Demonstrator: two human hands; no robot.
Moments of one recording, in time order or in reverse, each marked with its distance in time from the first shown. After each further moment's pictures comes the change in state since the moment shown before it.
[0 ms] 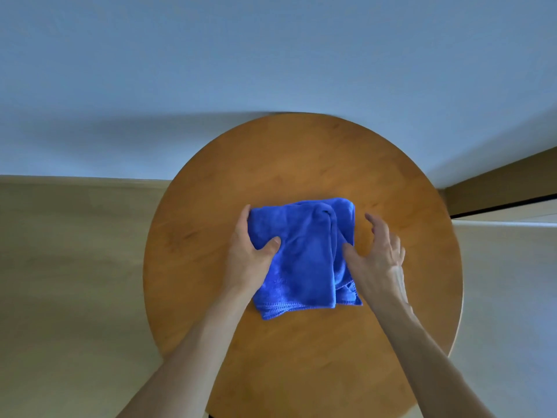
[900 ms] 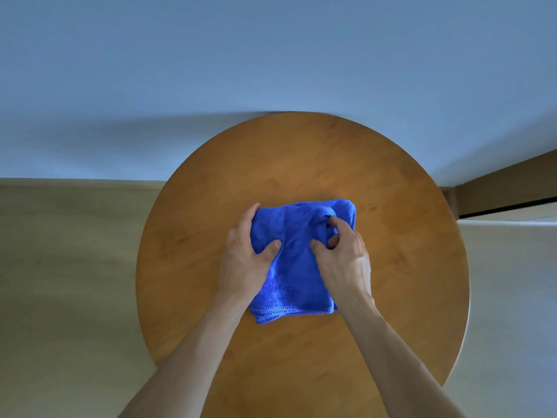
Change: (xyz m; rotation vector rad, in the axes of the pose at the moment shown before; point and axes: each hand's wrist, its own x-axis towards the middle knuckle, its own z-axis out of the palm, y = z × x) left_hand 0.010 -0.011 0.010 0.254 0.023 0.107; right_hand 0.010 -0.028 0.029 0.090 -0.112 0.036
